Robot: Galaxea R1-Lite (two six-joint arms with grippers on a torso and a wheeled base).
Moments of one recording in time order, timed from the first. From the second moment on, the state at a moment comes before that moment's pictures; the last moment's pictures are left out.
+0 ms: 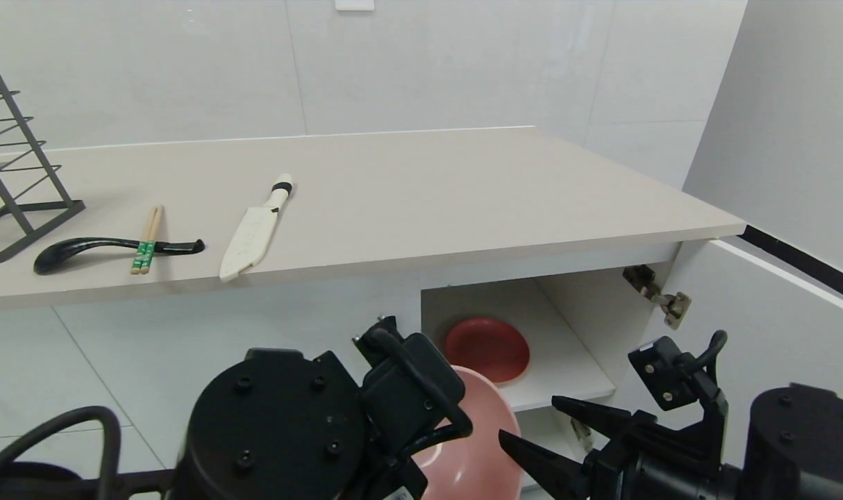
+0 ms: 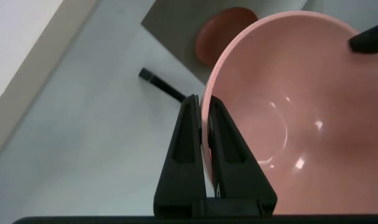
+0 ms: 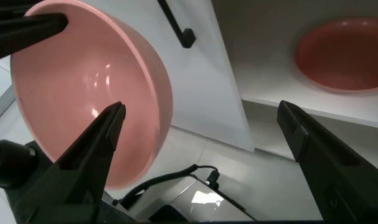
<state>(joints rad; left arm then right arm) -1.15 1.57 -0.69 -0.39 0.61 0.28 0.88 1.65 -0.16 -1.16 -0.07 0.45</state>
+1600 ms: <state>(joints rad) -1.17 1.69 -0.79 -0.42 0.56 0.28 0.90 1.66 -0.13 -1.16 -0.06 0.44</state>
